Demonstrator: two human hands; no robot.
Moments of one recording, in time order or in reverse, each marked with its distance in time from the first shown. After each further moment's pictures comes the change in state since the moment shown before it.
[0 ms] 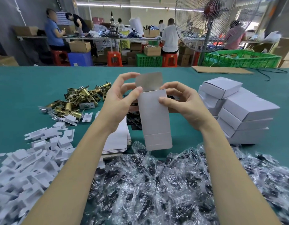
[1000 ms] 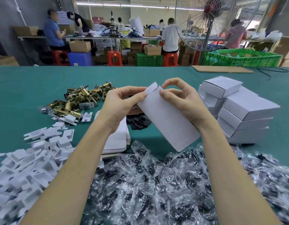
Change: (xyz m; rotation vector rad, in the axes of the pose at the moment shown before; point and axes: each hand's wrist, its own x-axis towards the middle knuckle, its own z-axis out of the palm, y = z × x) left_hand 0.000 -0.003 0.003 0.002 0.043 -0.168; right_hand -0.004 -0.012 0.005 -0.100 0.070 0.066
